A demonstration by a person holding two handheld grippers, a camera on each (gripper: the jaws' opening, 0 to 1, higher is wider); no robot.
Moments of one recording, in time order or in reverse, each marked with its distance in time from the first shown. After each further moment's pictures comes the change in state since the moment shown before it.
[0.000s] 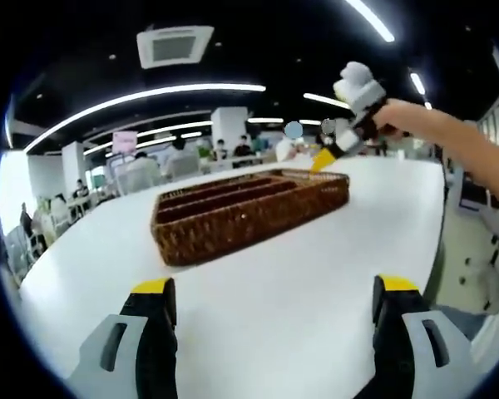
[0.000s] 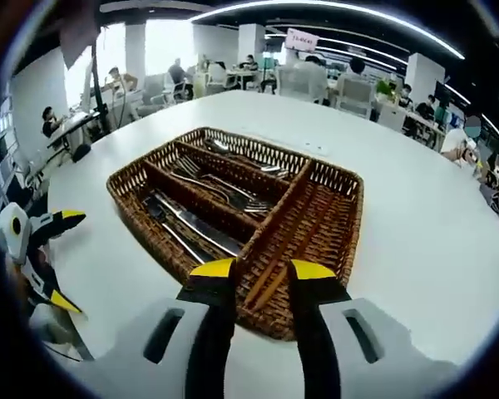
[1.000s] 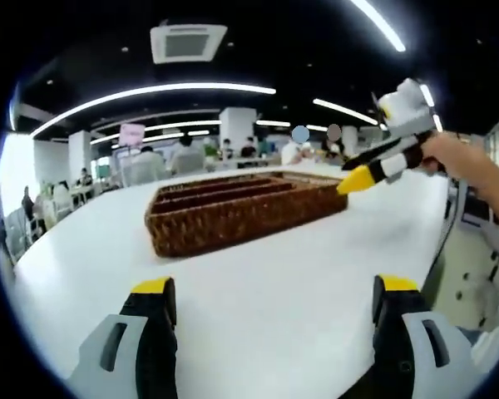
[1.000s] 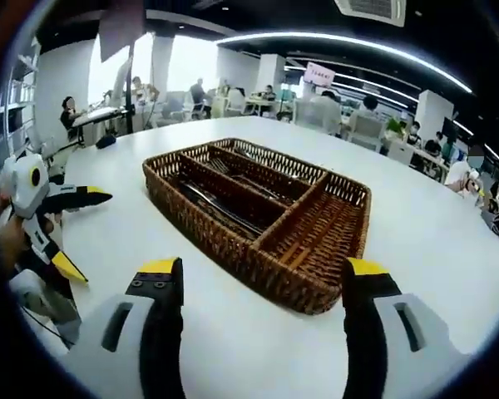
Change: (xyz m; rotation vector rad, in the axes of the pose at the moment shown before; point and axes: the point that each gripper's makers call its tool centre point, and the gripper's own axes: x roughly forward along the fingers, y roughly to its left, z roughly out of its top) left arm 0.004 -0.011 -0.004 -0.066 -0.008 0.021; right arm -0.029 0.022 -0.026 -0.089 -0.177 0.024
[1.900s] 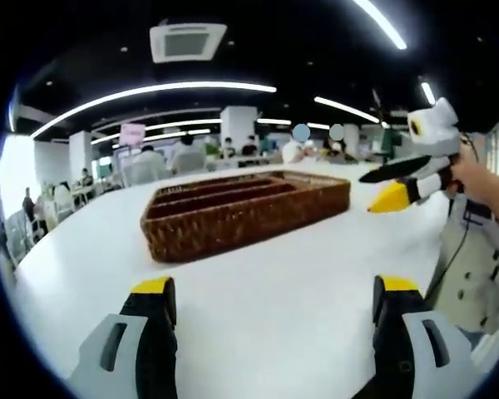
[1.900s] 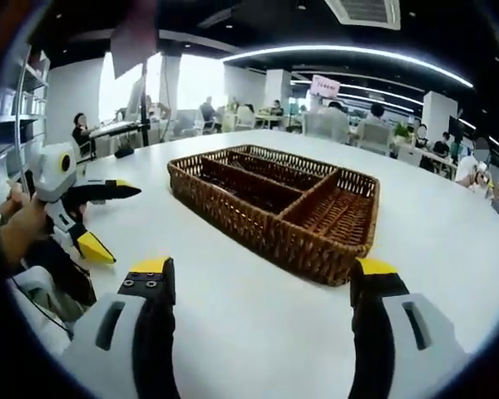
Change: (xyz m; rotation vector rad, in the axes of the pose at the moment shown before) left arm 0.009 -0.001 0.006 0.011 0.011 0.010; right arm -0.023 0.025 -0.031 0.041 -0.083 0.057
